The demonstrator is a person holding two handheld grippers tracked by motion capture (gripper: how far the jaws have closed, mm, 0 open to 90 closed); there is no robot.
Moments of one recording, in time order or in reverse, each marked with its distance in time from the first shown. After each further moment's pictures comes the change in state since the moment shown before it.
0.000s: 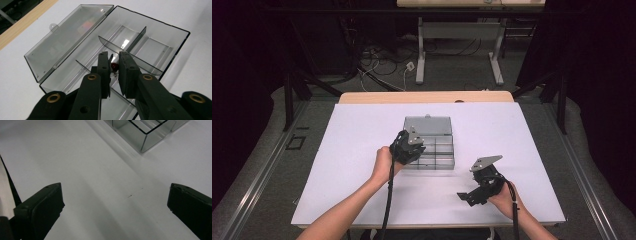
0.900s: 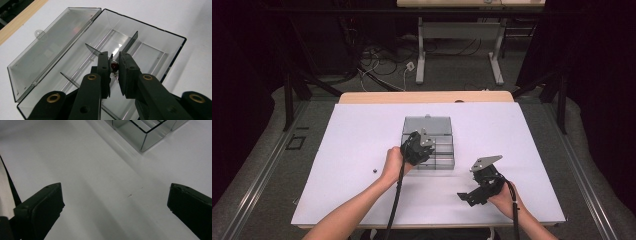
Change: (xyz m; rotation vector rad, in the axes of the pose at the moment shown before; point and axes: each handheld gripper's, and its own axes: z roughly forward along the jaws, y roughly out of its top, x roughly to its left) left arm -0.015 0.011 0.024 0.020 -0.014 0.046; right arm -0.001 -0.001 0.000 0.001 0.003 -0.012
